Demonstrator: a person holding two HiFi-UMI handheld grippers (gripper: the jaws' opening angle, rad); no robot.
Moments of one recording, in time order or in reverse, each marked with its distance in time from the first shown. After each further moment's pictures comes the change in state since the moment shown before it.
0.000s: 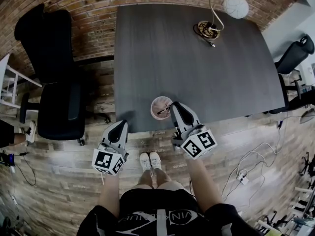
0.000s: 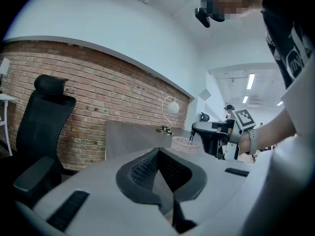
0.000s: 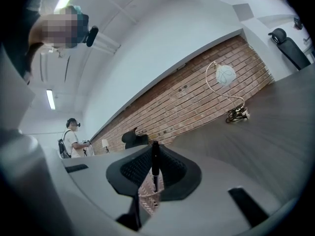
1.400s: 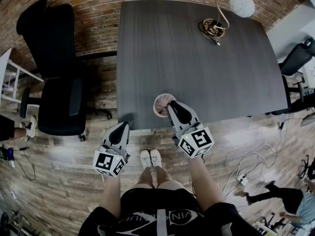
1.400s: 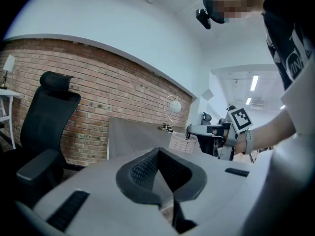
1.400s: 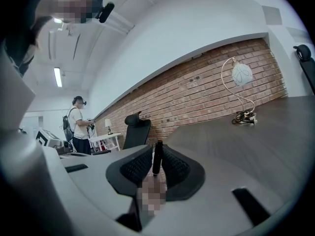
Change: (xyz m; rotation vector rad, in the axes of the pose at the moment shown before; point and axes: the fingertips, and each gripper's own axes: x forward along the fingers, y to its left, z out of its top) left arm -0.014 -0.001 -0.016 -0.033 0.013 0.022; right arm 0.013 0.012 -0.030 -0.186 0.162 0.028
